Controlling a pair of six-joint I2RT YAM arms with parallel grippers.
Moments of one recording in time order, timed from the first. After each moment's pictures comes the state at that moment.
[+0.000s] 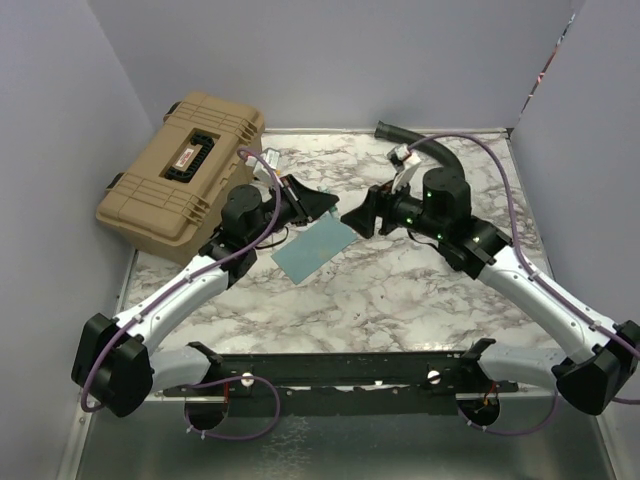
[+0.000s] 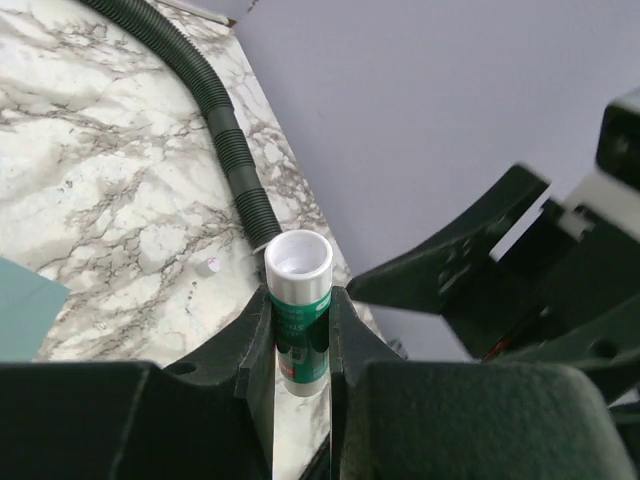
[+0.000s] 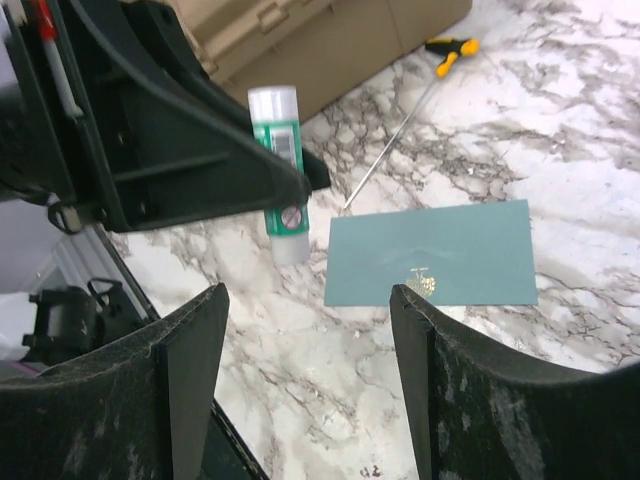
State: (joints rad) left arm -0.57 1.20 0.84 0.37 0.31 -0.86; right arm 0.65 1.15 1.11 -0.21 -0.26 0.33
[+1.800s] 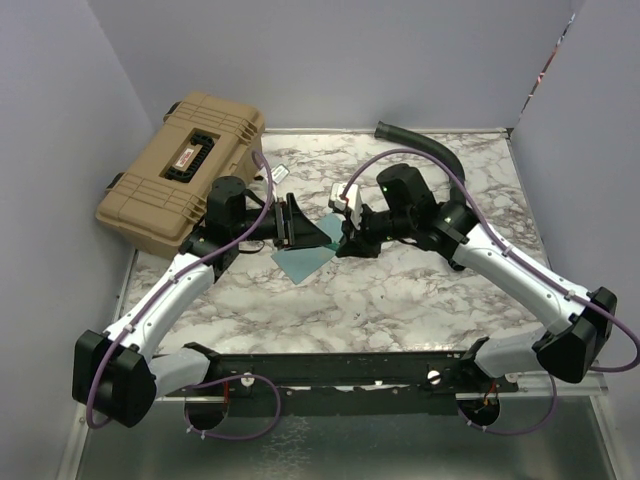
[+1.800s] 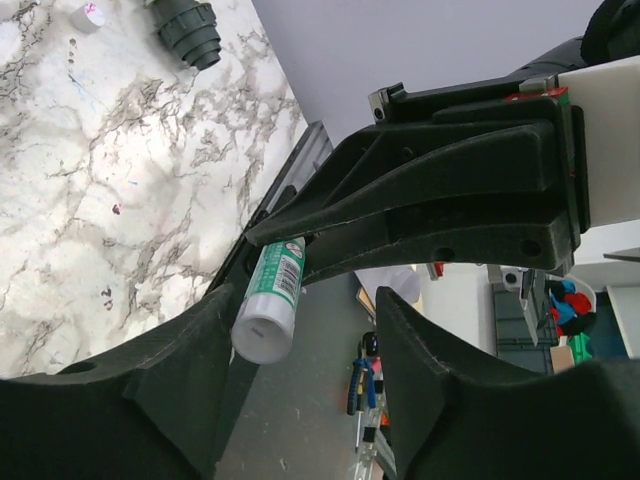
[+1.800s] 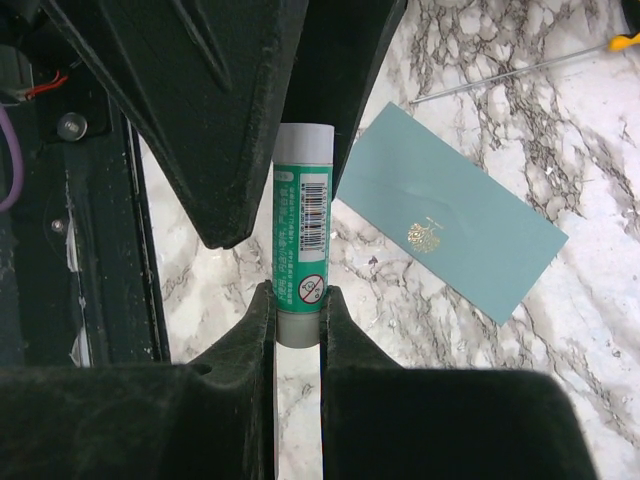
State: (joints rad) left arm -0.41 1.14 0.88 0.01 0.94 -0.89; right arm 0.77 1.35 1.32 -0.64 -0.50 -0.39
